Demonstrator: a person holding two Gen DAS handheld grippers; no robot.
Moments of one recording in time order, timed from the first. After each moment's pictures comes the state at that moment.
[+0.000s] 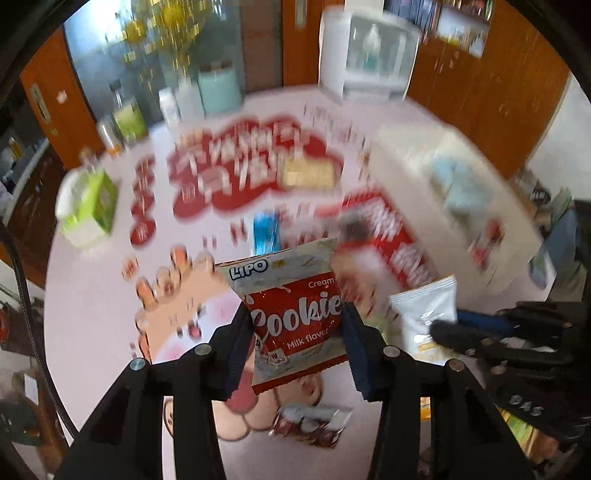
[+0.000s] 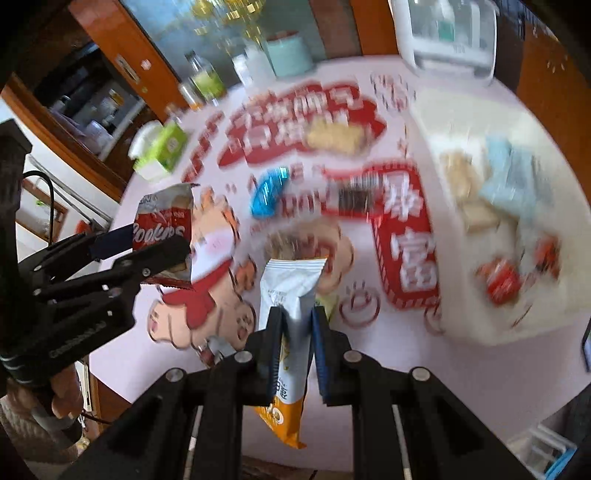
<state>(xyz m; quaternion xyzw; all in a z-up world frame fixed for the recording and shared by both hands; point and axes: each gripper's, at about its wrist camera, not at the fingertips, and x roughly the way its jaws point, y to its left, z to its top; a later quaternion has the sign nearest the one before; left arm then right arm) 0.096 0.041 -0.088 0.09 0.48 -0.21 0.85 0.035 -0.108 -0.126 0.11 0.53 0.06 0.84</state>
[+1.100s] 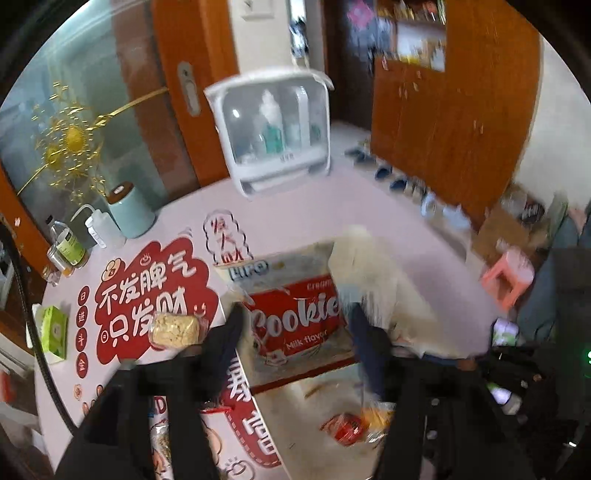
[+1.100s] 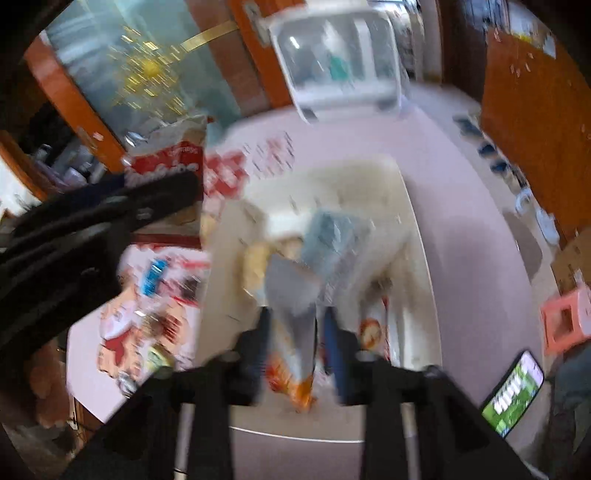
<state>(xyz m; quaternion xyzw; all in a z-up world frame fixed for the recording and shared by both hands) 0.140 -0.266 -0.034 0.15 0.41 -0.23 0.87 0.077 -0.361 -0.105 0.12 0.52 0.02 0.85</state>
